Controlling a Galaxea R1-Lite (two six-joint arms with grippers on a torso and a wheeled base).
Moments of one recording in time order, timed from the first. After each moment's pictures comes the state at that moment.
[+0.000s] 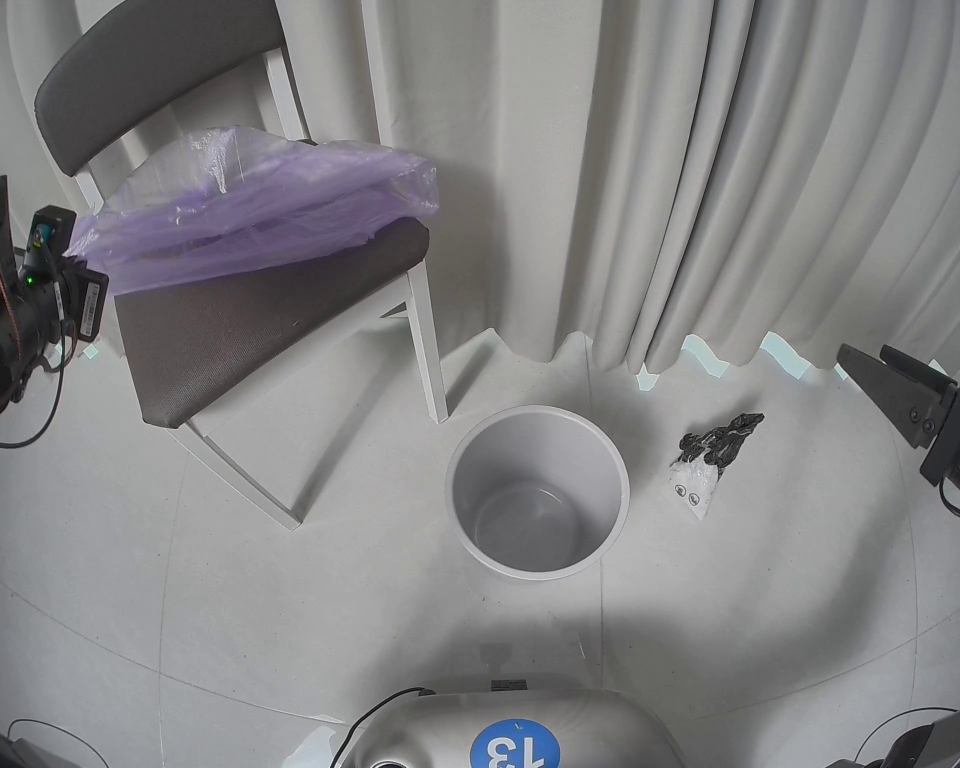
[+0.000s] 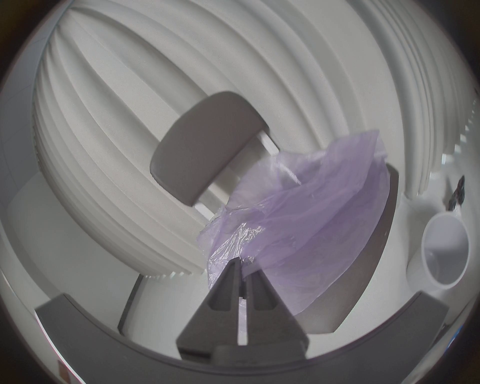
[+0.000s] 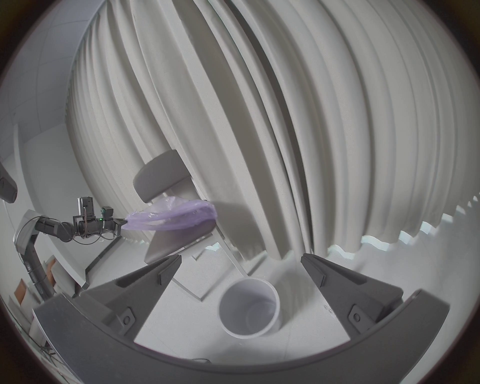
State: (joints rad) left arm -0.14 1.33 -1.04 -0.33 0.50 0.54; right arm 0.61 1.04 -0.55 -0.58 -0.18 0.18
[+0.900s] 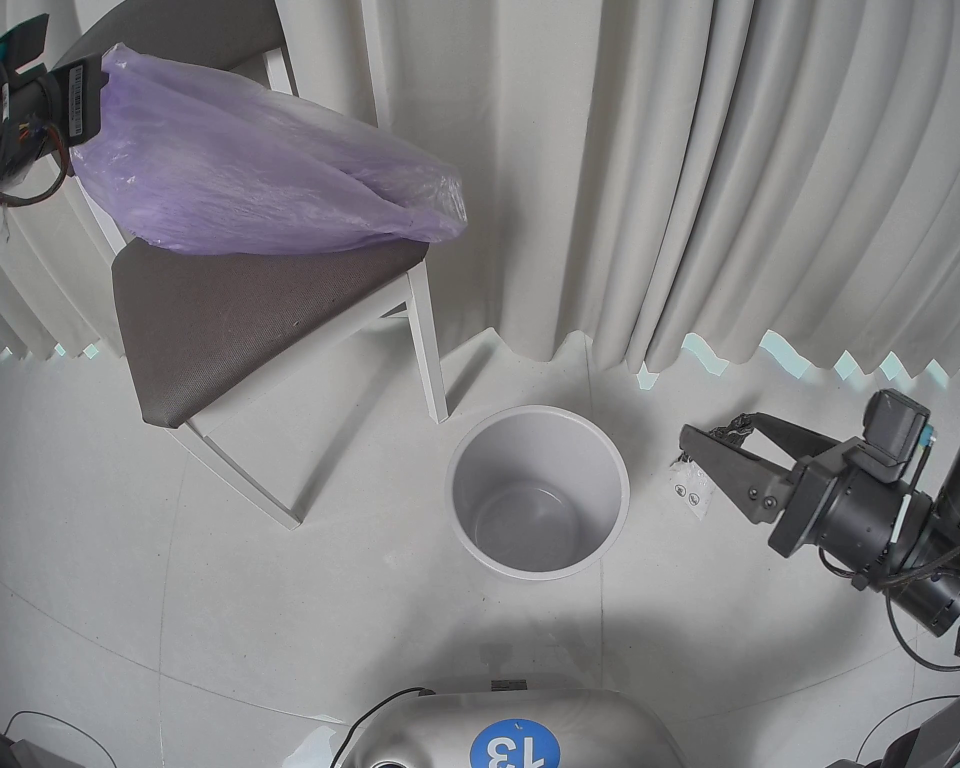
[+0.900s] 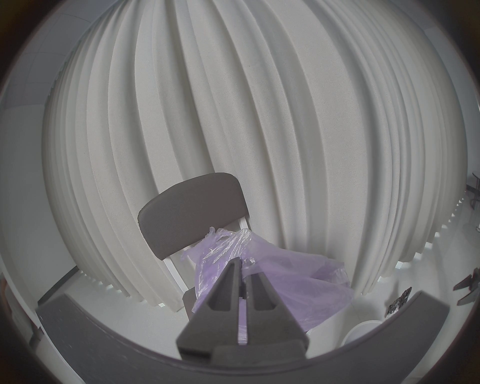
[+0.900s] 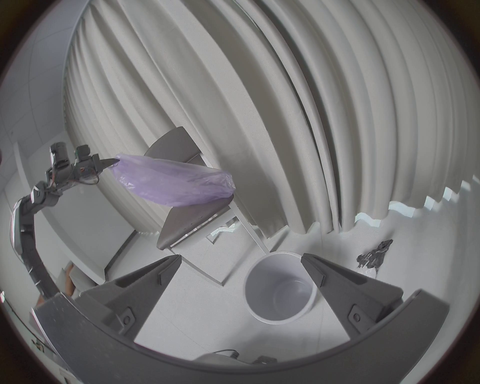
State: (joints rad) left arm -0.43 1.28 -1.41 -0.14 0.49 0.33; right arm 0.79 1.37 -0.46 -0.90 -0.26 0.31
